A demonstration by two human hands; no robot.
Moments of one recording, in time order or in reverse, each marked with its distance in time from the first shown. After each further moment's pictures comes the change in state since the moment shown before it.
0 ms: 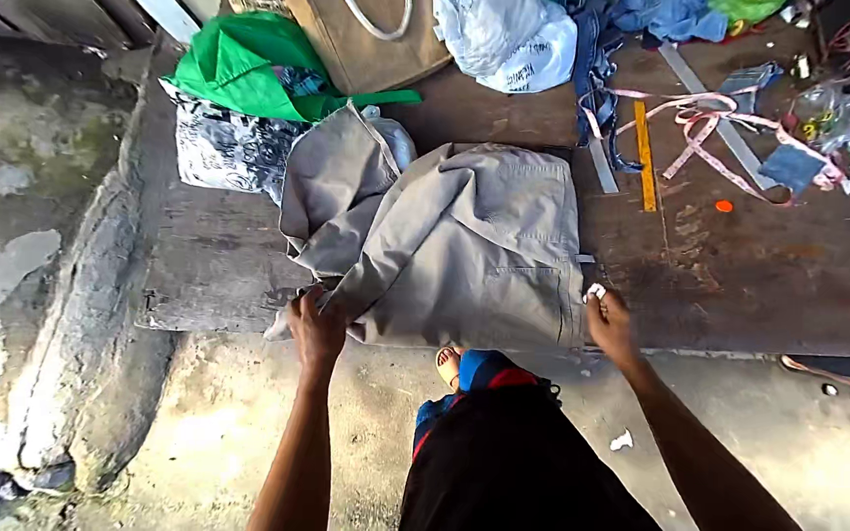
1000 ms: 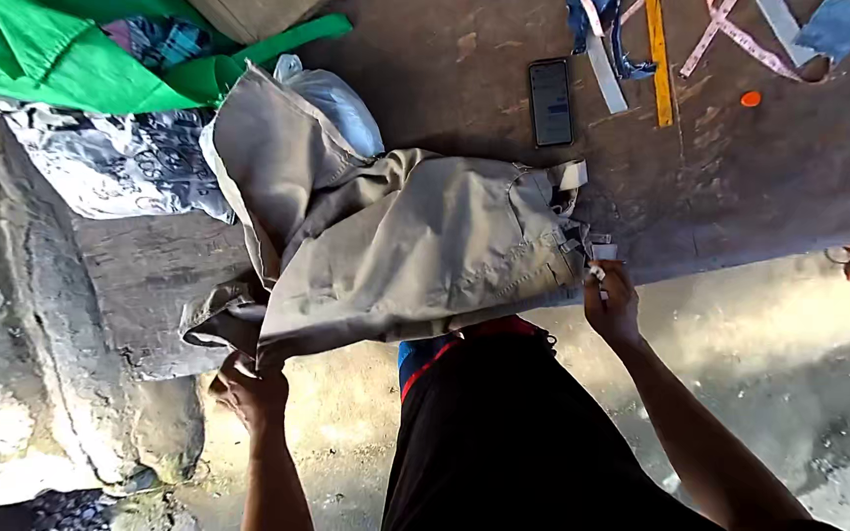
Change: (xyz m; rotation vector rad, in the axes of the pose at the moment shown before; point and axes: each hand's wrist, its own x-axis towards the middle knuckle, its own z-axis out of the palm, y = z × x) left_hand 0.035 -0.080 -0.064 0.214 -0.074 -0.331; right_hand -0.035 -0.030 0.043 -0.037 0.181 -0.107
